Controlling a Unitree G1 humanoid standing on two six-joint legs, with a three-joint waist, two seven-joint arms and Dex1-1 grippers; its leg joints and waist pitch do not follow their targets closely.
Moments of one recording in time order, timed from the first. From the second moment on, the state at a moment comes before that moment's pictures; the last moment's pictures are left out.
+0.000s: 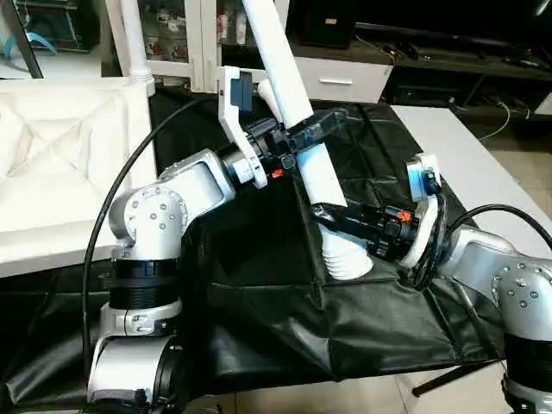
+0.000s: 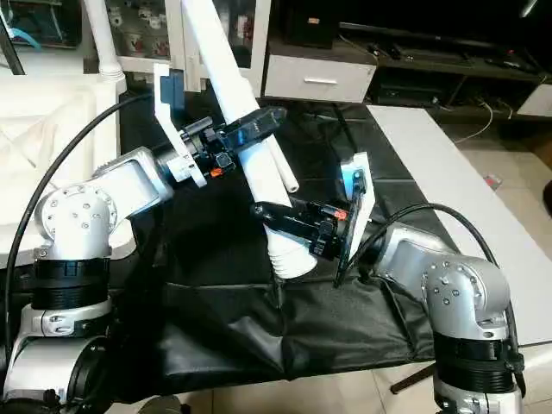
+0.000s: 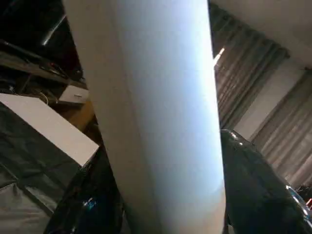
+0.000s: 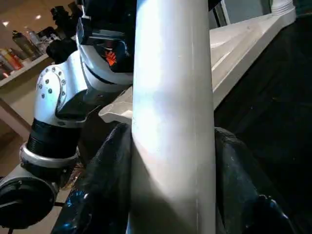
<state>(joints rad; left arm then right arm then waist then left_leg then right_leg) -0.75 0.06 0.18 0.04 -0.79 0.93 -0.54 -0.39 -0.36 -0.14 -0.19 0.85 1.00 0.79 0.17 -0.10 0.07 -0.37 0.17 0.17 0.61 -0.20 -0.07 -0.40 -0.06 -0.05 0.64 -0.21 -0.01</state>
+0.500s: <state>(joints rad) -0.76 0.07 0.18 0.06 -0.77 0.90 -0.53 -0.39 -0.35 -0.11 -0.19 0.80 0.93 0.75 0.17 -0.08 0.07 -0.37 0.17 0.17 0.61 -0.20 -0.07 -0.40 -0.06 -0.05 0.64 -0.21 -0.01</state>
